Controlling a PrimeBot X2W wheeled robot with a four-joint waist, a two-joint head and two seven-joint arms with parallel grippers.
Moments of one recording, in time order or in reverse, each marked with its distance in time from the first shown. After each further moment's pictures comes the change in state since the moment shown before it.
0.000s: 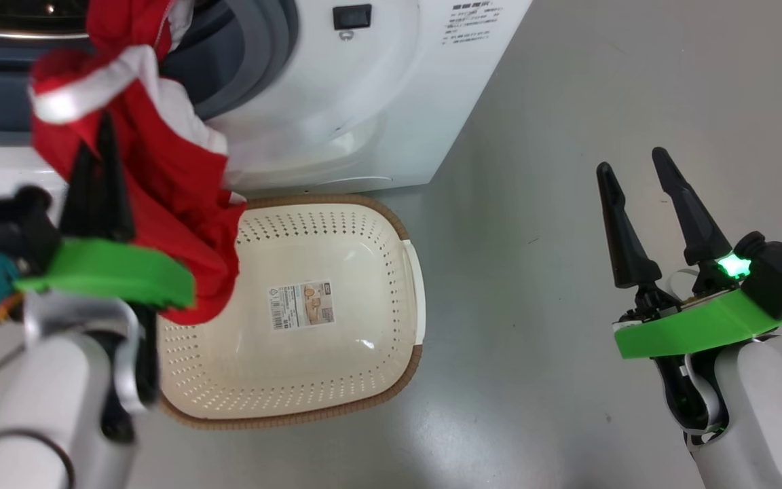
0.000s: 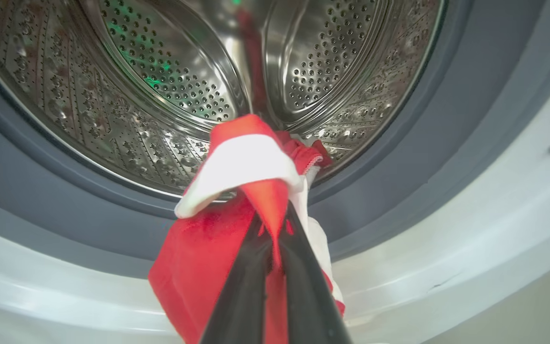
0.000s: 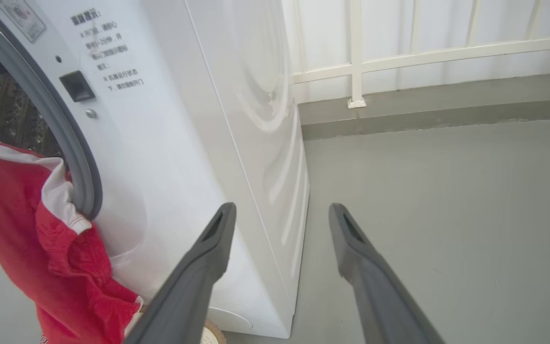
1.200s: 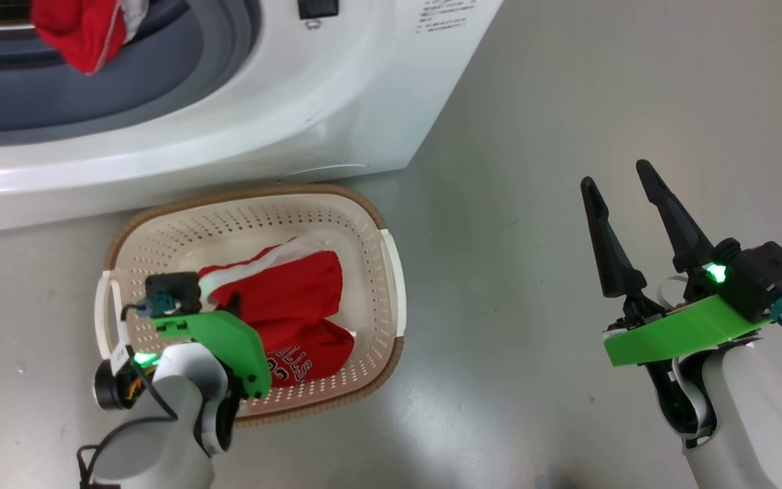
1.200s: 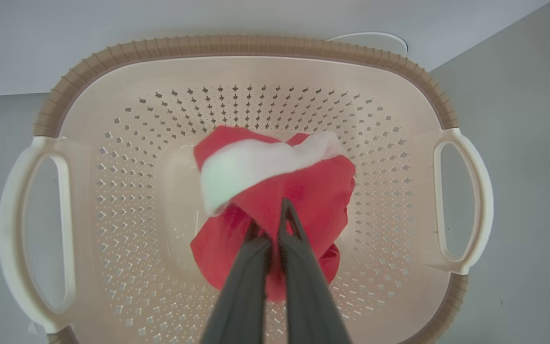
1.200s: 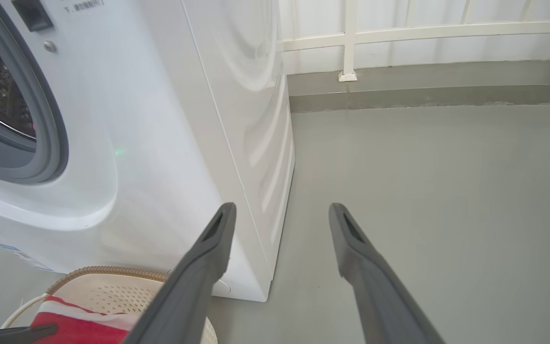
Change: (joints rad) left arm -0.071 -0.186 -0.169 0.771 -0.157 -0.193 0.065; right arm -0.003 -0.001 0.016 0.044 -0.057 0.000 0.000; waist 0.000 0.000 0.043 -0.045
